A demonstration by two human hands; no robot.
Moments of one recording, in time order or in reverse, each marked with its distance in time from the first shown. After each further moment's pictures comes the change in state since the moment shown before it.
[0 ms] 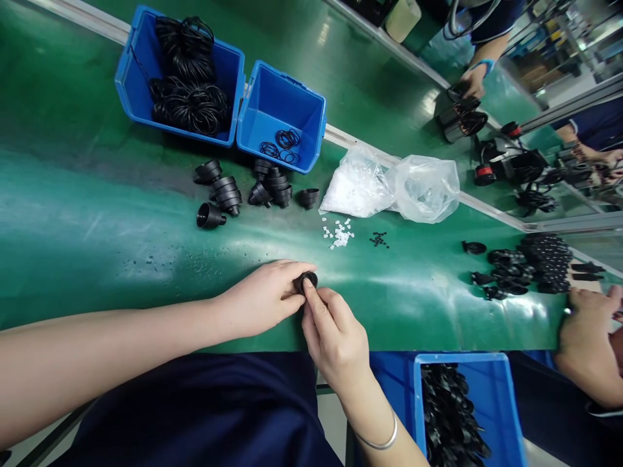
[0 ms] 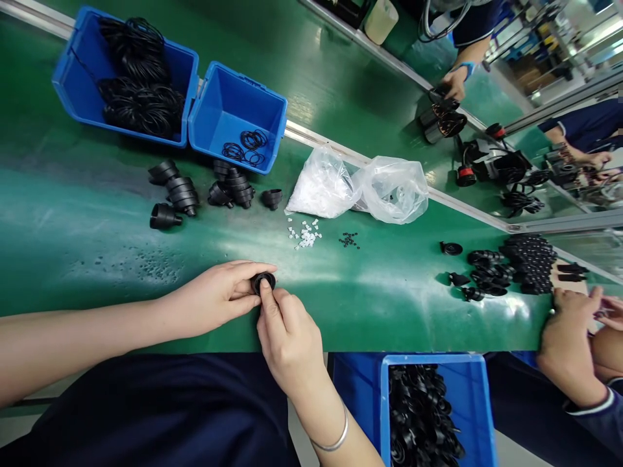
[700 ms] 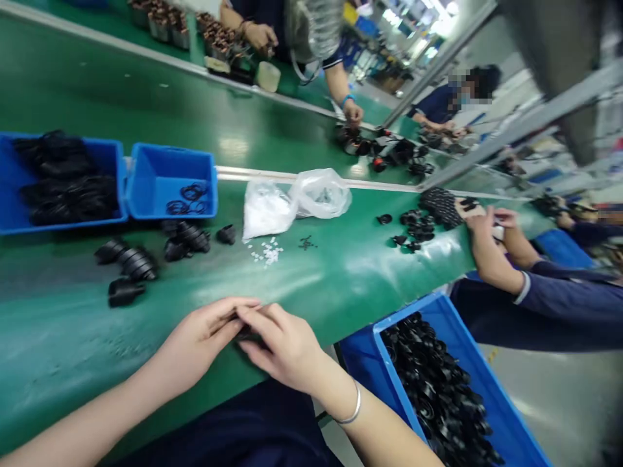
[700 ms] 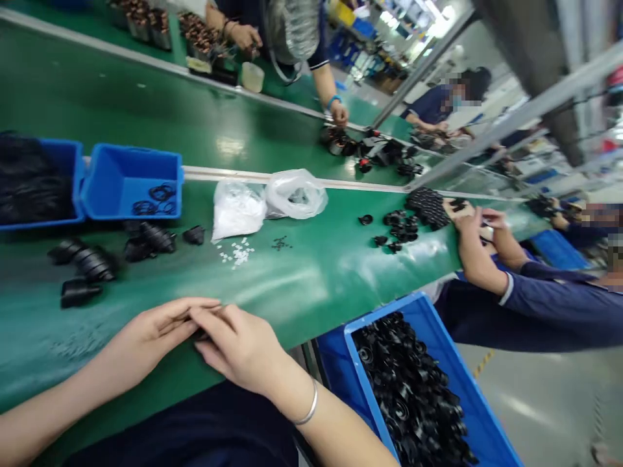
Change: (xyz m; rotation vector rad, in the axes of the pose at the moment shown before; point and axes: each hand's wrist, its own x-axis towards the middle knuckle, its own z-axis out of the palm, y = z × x) left_hand 0.002 0.001 -0.007 -0.221 -0.158 -0.103; right_hand 0.011 0.003 -0.012 0.146 0.041 -0.015
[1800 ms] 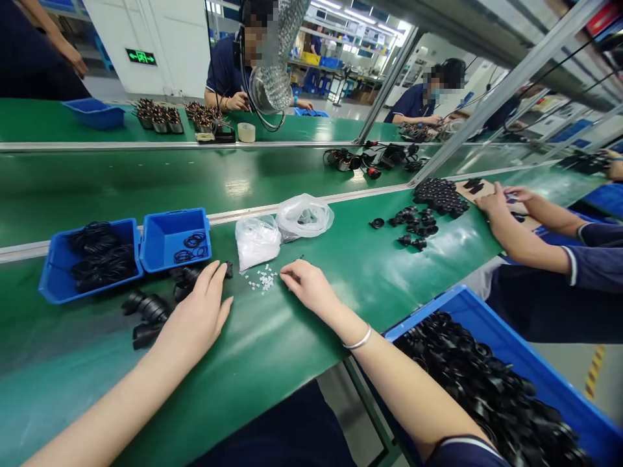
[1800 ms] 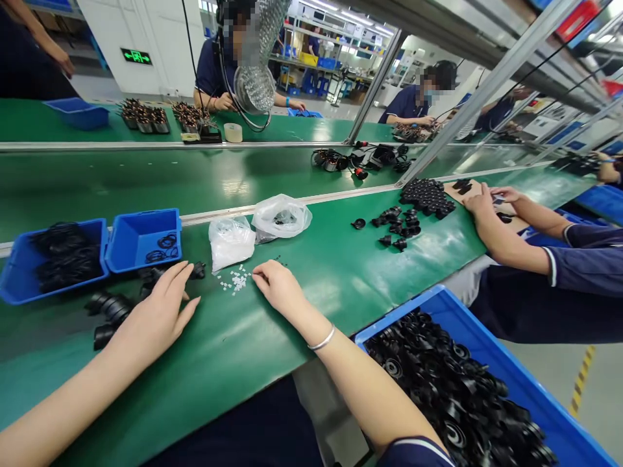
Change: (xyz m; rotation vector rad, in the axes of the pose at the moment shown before) left_hand 0.040 0.041 -0.025 1.424 0.434 0.363; right_hand 0.046 0.107 -0.034 0.073 0.227 0.290
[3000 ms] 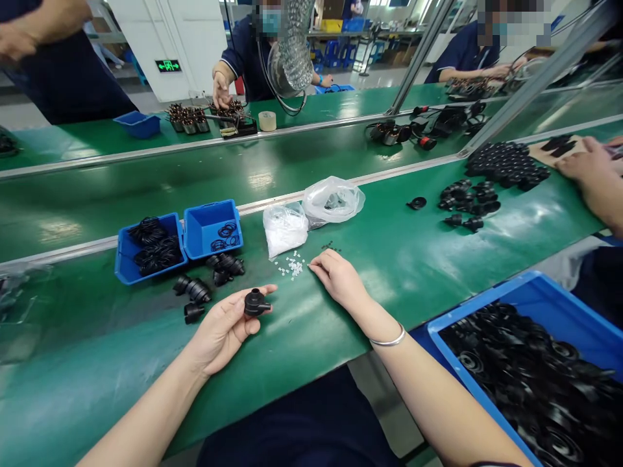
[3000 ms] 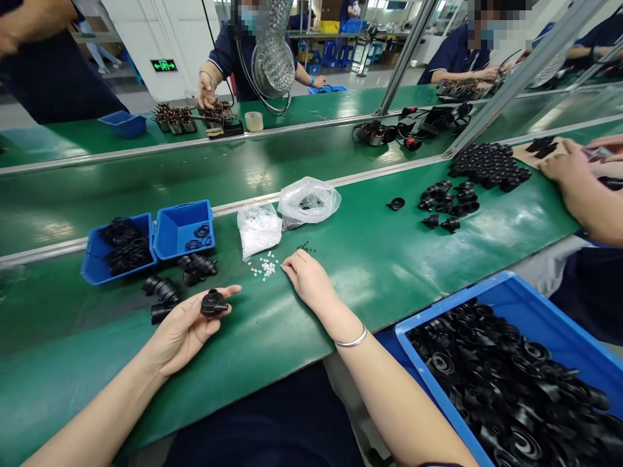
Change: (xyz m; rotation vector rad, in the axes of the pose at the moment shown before) left_hand -0.041 0.003 -0.011 -1.898 -0.254 -0.610; right_hand -0.014 0.010 0.017 -0.017 0.102 -0.084
